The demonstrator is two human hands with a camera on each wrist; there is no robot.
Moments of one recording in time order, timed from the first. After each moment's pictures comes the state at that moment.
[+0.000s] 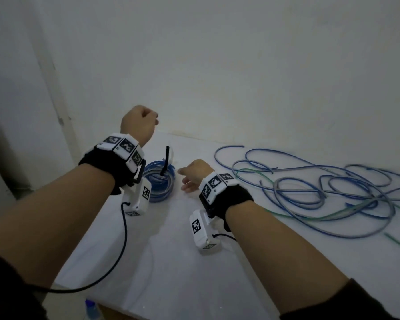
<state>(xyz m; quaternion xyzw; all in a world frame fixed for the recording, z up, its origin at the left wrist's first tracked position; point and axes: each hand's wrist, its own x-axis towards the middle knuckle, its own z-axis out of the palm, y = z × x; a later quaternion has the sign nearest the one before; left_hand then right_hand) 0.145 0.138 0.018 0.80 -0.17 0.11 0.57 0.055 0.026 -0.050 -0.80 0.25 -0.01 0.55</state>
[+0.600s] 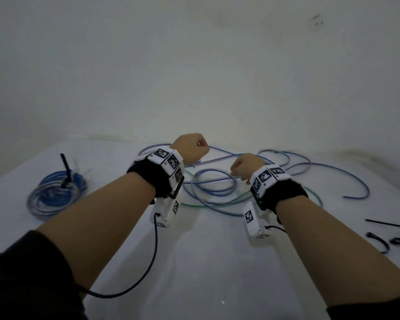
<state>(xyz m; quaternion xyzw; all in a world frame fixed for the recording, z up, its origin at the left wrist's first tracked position) -0.007 -0.087 -0.001 0.80 -0.51 -0.07 0.31 -0.140 -0.212 -0.026 -0.89 0.40 -0.05 0.21</state>
